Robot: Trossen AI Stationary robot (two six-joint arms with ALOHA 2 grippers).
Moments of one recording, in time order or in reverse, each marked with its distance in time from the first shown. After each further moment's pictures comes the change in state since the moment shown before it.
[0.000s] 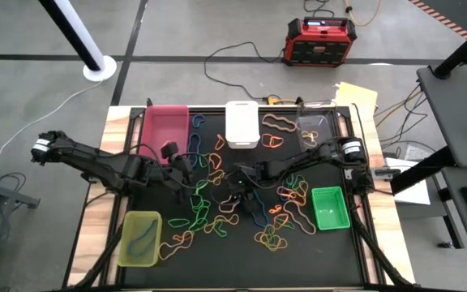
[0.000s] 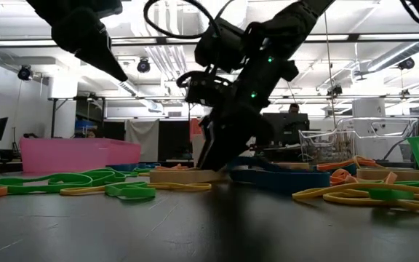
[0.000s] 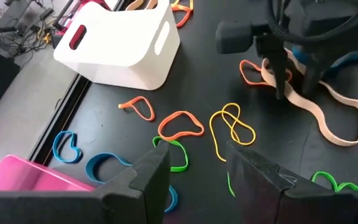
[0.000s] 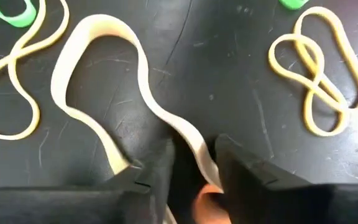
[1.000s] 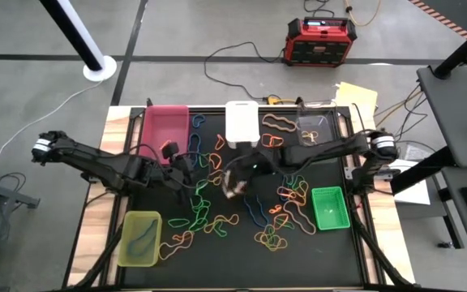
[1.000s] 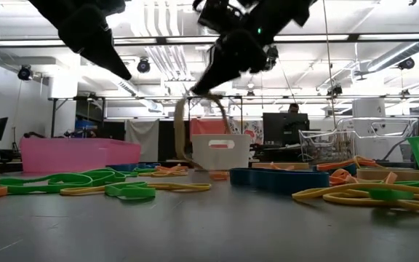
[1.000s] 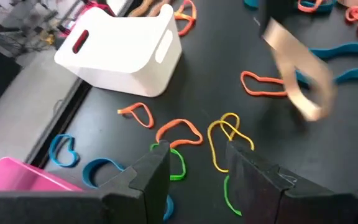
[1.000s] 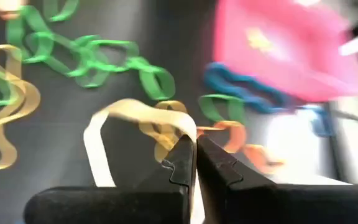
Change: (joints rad) left arm -0.002 0.006 0.000 0.041 -0.026 -0.020; right arm -0.017 -0.307 0.021 -0.061 0.204 -0.147
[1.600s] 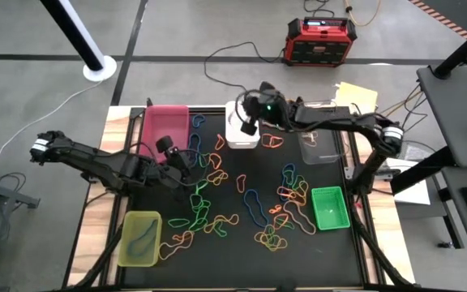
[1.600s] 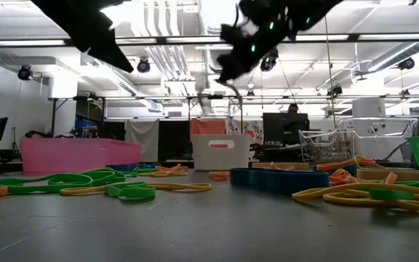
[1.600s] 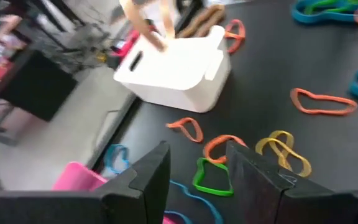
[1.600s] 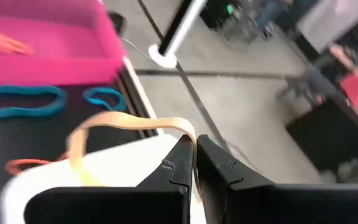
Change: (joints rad) left arm 0.004 -0.027 0.000 0.002 -0.202 0.057; right arm -0.412 -0.052 0.000 0.231 0.157 0.002
